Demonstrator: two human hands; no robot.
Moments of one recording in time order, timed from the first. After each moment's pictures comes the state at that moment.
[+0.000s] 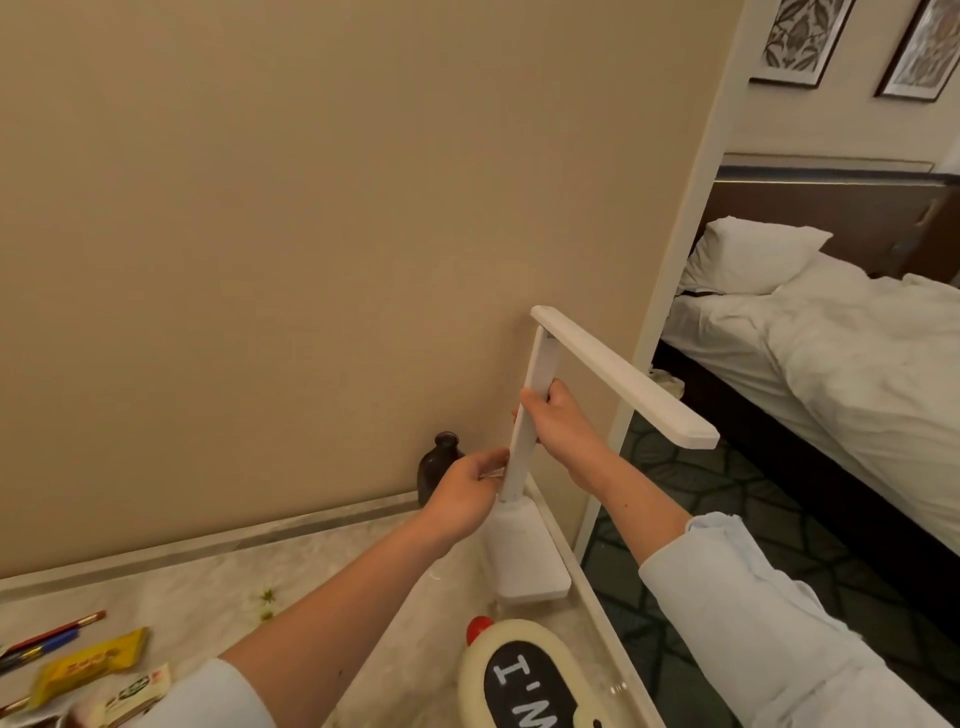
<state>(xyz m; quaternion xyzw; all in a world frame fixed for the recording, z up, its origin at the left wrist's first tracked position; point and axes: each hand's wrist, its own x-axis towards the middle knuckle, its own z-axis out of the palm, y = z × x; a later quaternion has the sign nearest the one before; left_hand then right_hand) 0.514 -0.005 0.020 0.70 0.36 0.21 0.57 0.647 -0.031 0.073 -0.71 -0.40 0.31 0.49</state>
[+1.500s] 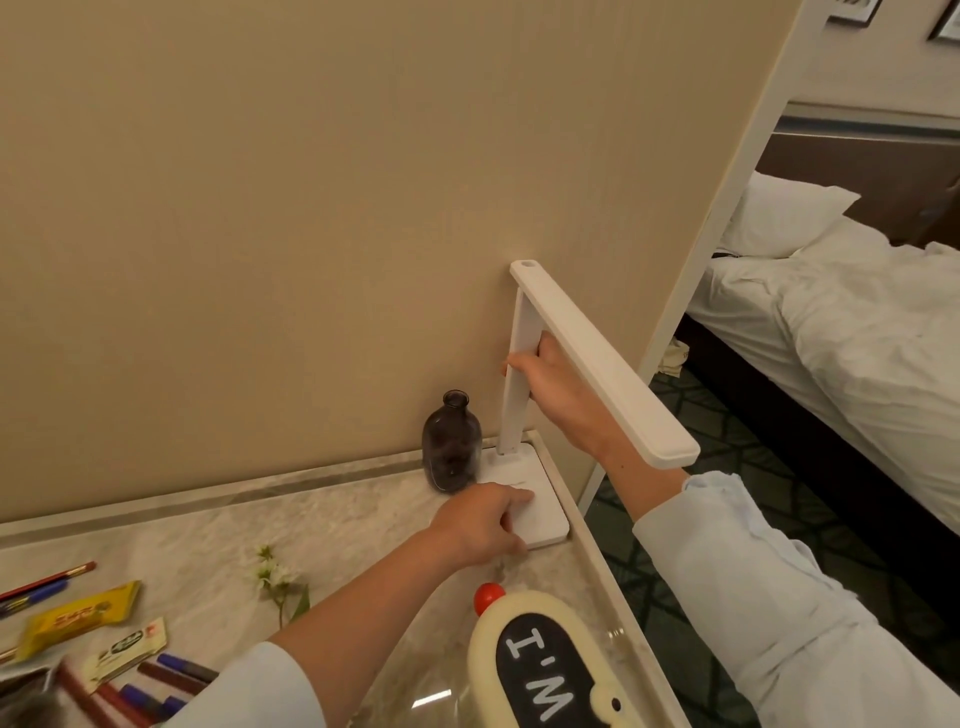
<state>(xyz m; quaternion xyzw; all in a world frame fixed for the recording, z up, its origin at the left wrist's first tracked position) 0.511 -0.010 -0.049 0.88 0.33 0.00 0.33 0.625 -0.018 0.076 -0.72 -0.40 0.33 0.45</state>
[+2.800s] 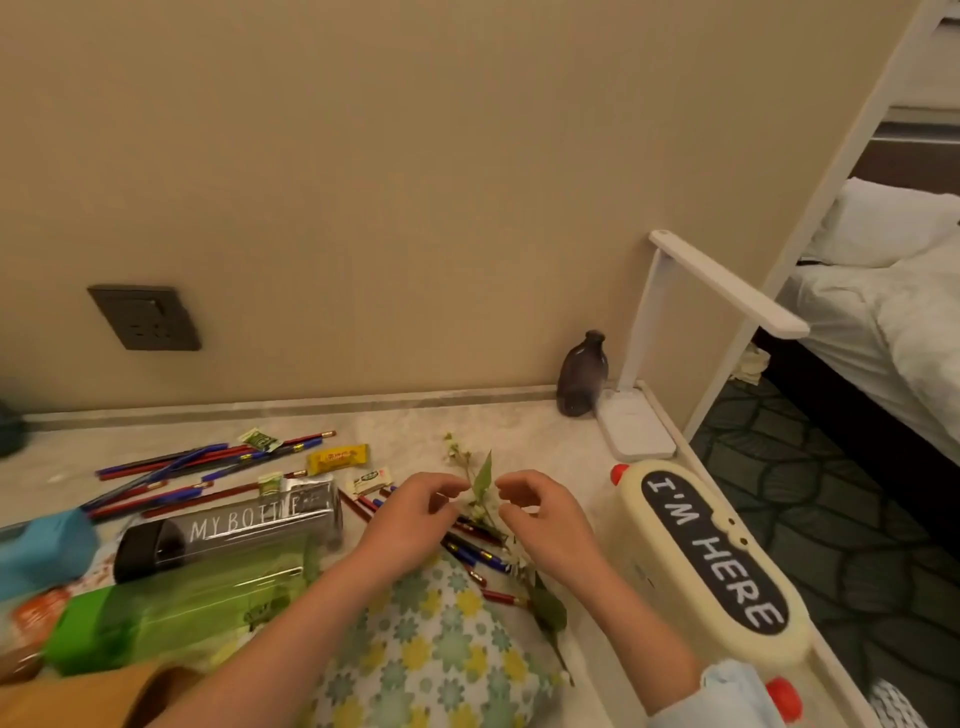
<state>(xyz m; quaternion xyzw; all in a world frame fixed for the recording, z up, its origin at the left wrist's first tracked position) 0.236 -0.097 -0.043 0.75 0.48 0.22 0.41 0.404 -0.172 -0.024 -0.69 -0.52 0.32 0.39</state>
